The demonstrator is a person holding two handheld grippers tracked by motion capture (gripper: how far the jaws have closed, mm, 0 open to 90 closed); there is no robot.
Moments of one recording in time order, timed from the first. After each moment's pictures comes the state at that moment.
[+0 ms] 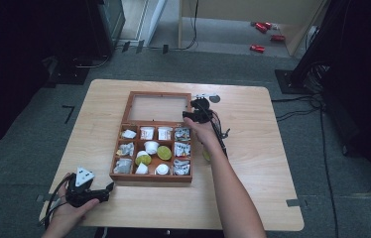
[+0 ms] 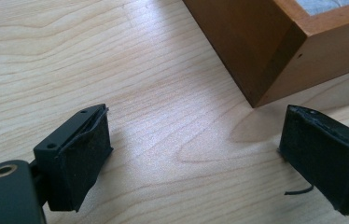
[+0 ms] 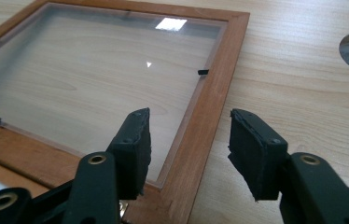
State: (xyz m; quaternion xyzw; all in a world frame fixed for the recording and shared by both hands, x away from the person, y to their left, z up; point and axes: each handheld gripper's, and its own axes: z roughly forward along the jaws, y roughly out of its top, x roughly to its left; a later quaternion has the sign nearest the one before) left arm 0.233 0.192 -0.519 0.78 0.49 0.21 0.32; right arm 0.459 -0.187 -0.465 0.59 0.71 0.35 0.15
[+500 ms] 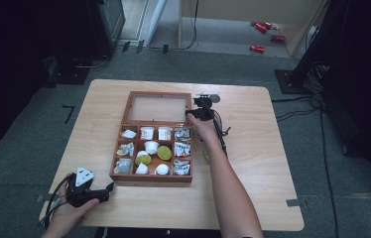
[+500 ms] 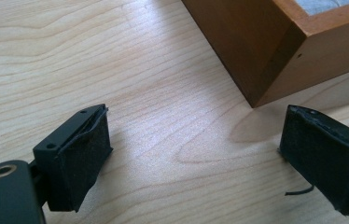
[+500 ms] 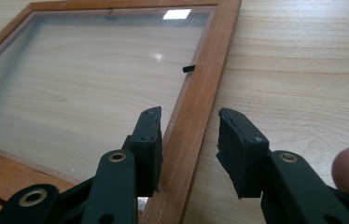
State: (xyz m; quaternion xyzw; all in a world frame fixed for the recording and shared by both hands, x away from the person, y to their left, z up) left arm 0.233 0.192 -0.519 0.79 0.49 0.20 0.32; right arm 0.477 -0.198 -0.476 0.63 0.68 0.35 0.10
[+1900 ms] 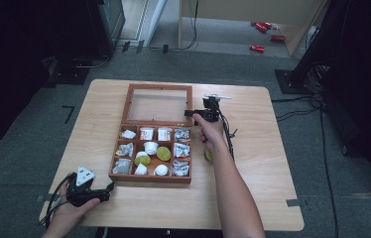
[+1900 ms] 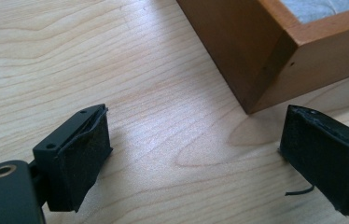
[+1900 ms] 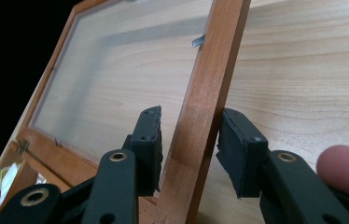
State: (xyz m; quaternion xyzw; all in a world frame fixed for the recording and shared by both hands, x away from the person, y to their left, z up) left arm 0.235 0.190 -0.519 0.79 0.49 0.21 0.32; right arm 0.474 -0.224 -0.486 0.62 0.64 0.45 -0.01
